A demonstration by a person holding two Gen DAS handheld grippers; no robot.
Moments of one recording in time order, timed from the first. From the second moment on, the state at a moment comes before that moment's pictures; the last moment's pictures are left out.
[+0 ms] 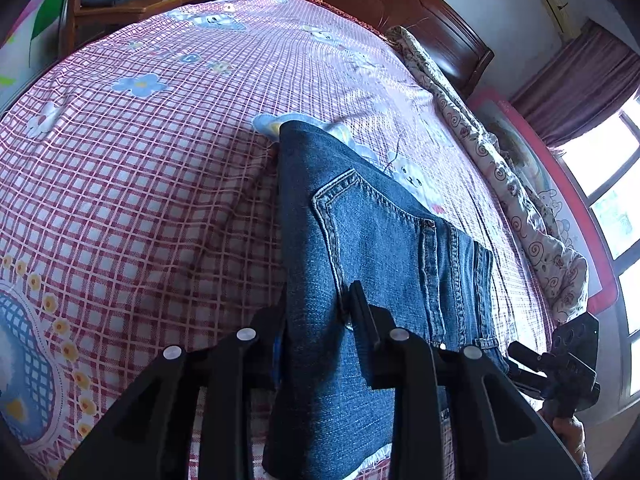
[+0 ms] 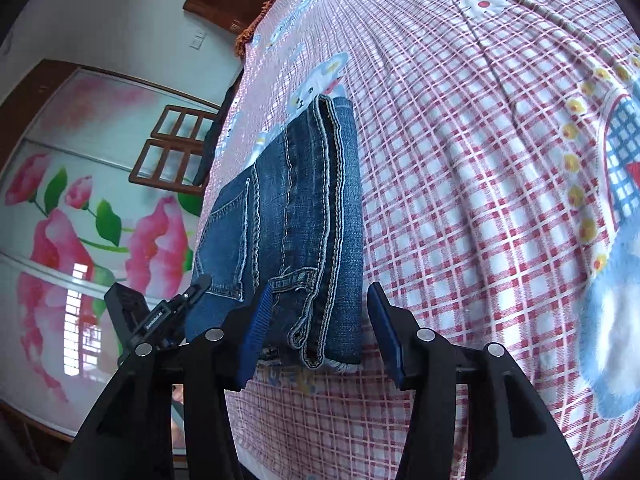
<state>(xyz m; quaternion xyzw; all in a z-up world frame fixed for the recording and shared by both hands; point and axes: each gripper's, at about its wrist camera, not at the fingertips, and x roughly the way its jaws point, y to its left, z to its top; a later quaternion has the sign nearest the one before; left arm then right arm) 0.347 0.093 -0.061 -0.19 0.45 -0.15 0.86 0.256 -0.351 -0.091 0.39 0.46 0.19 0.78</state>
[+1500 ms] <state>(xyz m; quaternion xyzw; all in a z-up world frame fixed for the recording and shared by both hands) 0.318 0.010 -0.059 -0.06 0.45 -0.13 0.88 0.303 -0.326 -0.010 0.33 0.44 0.17 0.82</state>
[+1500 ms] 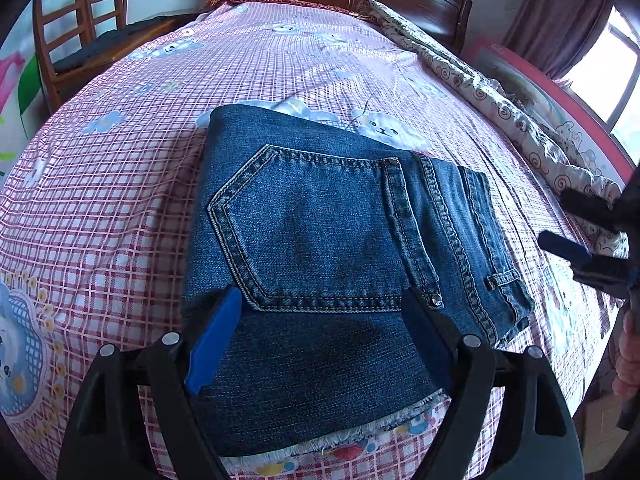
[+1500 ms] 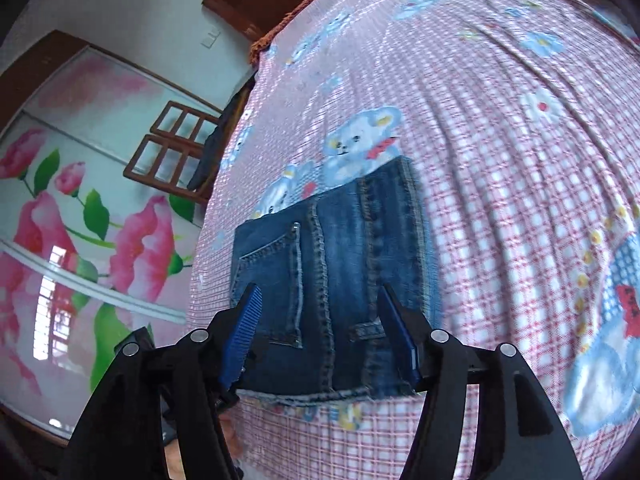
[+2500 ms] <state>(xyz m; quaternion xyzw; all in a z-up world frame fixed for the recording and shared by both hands) 0.321 0.012 -0.059 -0.08 0.45 -0.14 0.88 0.268 -0.311 -0.036 0.40 0.44 0.21 0.78</state>
